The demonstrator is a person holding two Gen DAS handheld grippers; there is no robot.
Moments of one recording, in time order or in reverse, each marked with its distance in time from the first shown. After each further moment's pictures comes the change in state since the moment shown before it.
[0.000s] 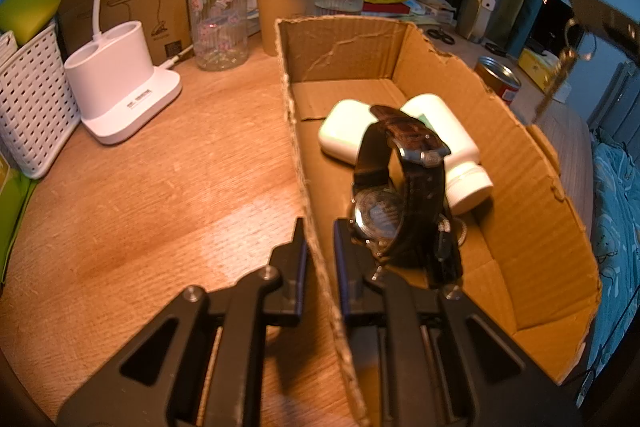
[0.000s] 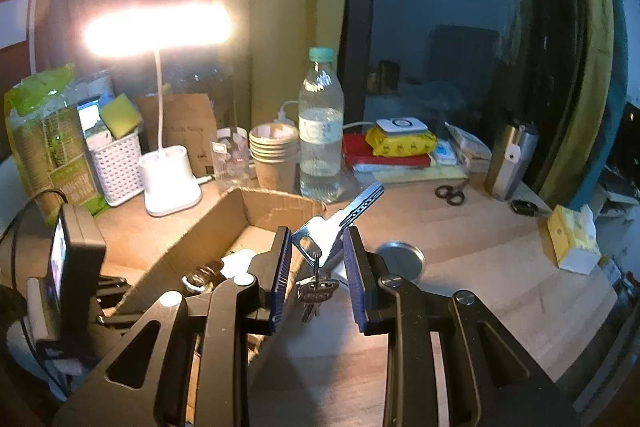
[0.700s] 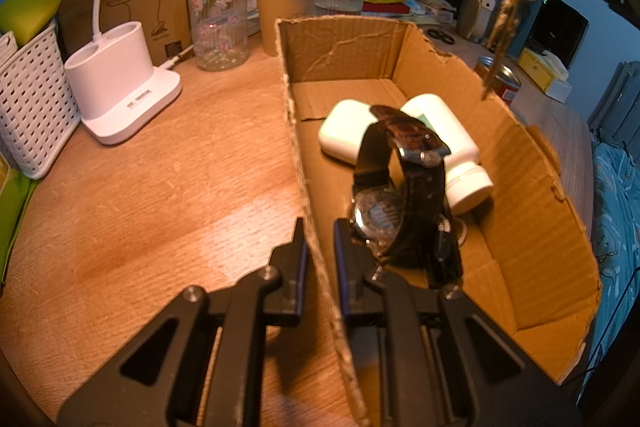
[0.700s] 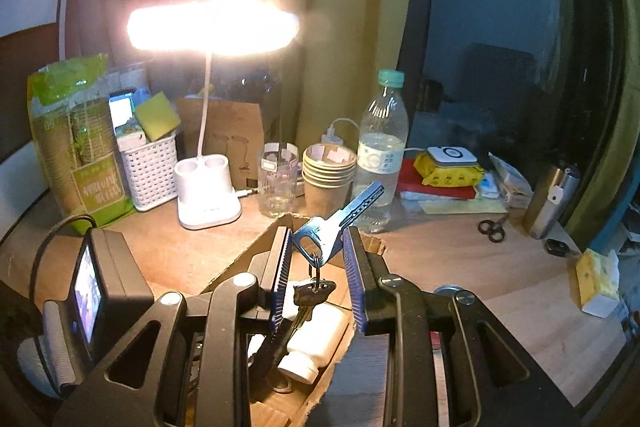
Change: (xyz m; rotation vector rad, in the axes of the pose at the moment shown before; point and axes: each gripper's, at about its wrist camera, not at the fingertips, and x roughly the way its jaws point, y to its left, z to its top) left arm 0.000 0.000 0.000 0.000 0.000 0.000; right arm 0.026 0.043 0.020 -0.095 -0.003 0.088
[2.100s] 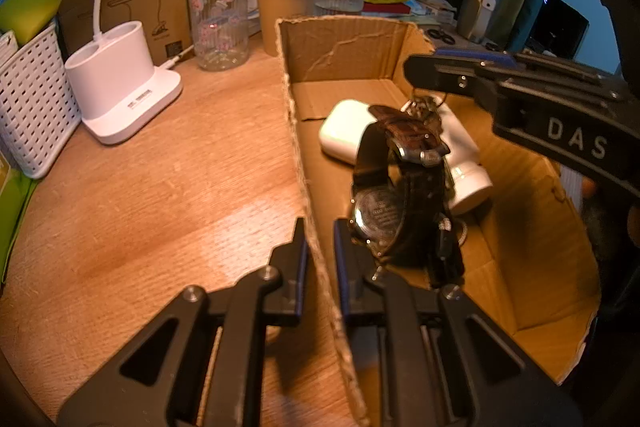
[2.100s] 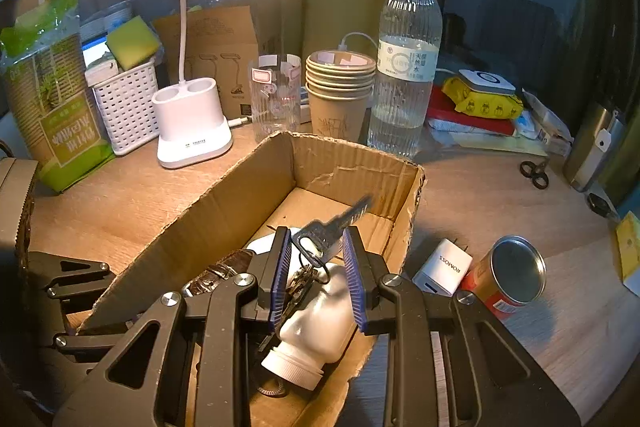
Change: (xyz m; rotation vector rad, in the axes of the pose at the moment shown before) left arm 0.000 0.000 0.000 0.000 0.000 0.001; right arm 0.077 -0.009 -0.040 0.024 0.196 0.064
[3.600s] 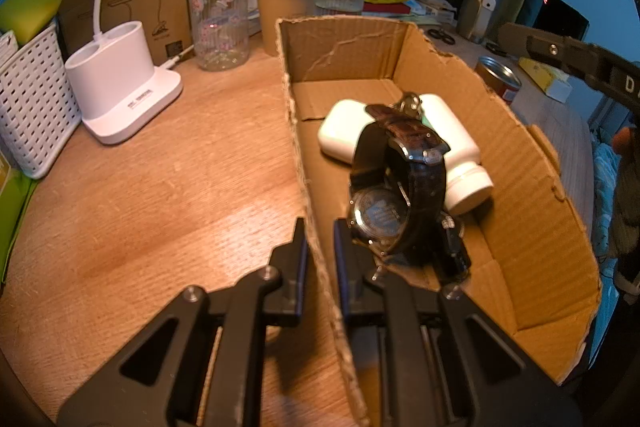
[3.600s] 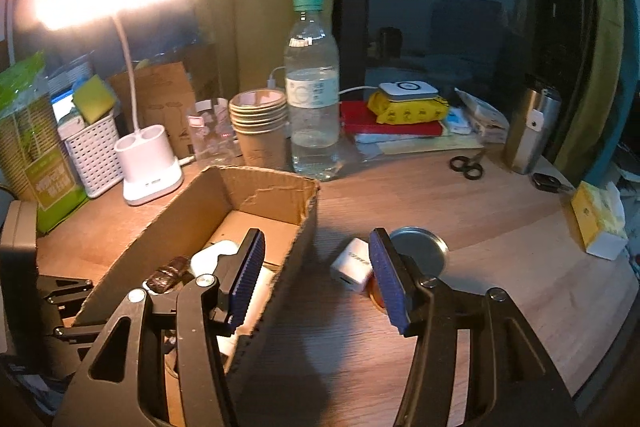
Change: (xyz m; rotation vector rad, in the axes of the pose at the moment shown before) left arm 0.000 0.000 0.000 0.000 0.000 0.001; right arm -0.051 -0.054 -0.011 0.141 -0.096 -0.128
